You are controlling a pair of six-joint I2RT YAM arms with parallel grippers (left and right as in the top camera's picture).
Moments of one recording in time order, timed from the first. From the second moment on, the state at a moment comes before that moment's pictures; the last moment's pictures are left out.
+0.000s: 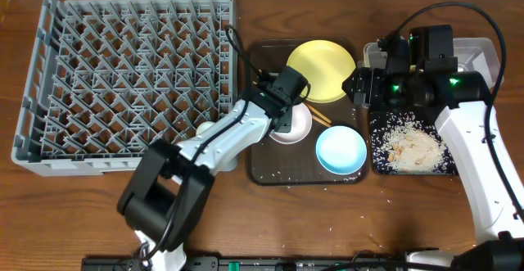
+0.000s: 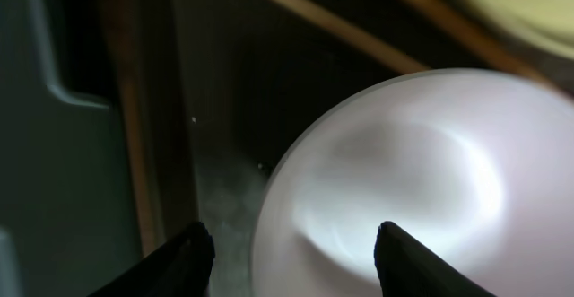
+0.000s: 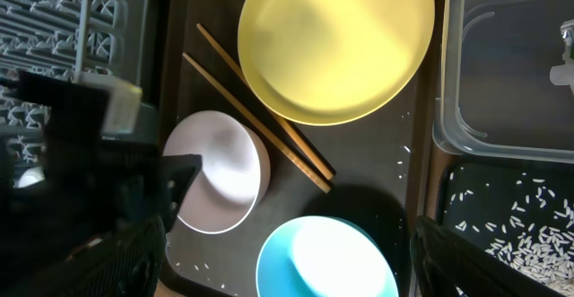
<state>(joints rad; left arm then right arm) -0.64 1.91 1.29 -0.64 -0.20 -0.54 0.11 1.51 1.33 -0.86 -0.37 0.21</state>
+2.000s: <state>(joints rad) -0.56 1.59 1.28 -0.75 -1.19 -0.48 0.11 1.51 1.32 -0.90 -0.37 0.20</state>
